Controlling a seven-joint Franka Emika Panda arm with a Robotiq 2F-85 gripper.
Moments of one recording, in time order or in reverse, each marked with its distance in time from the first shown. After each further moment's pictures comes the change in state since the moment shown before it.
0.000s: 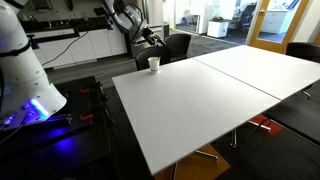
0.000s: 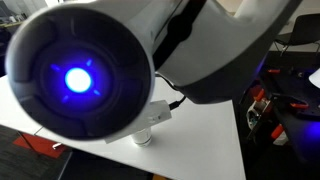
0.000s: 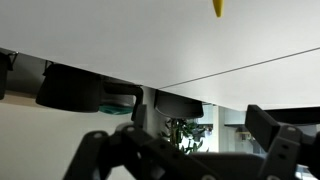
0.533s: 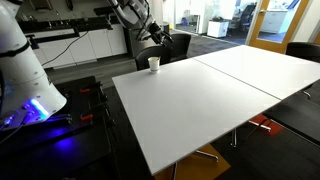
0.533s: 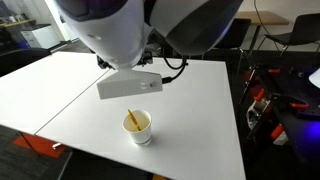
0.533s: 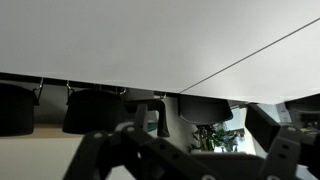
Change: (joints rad) arm -0.119 -0.122 -0.022 -0.112 0.059 0.118 0.102
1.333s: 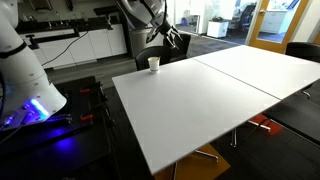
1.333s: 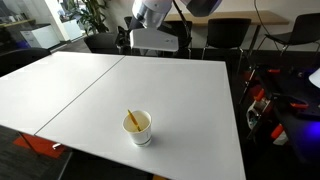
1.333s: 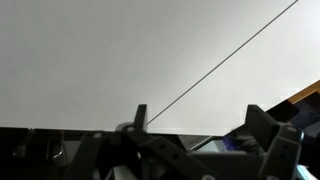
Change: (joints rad) arm -0.256 -0.214 -0.127 -0.308 -0.184 0.790 -0.029
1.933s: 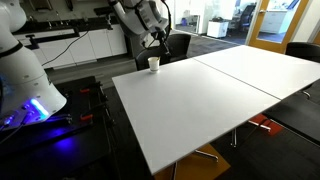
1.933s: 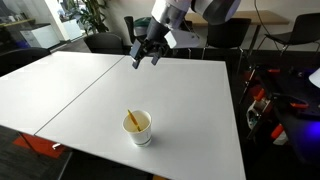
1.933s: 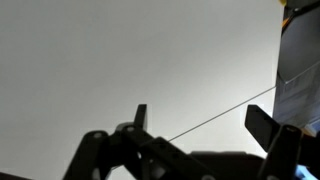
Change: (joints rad) arm -0.251 -0.004 0.181 -0.173 0.180 0.303 -0.622
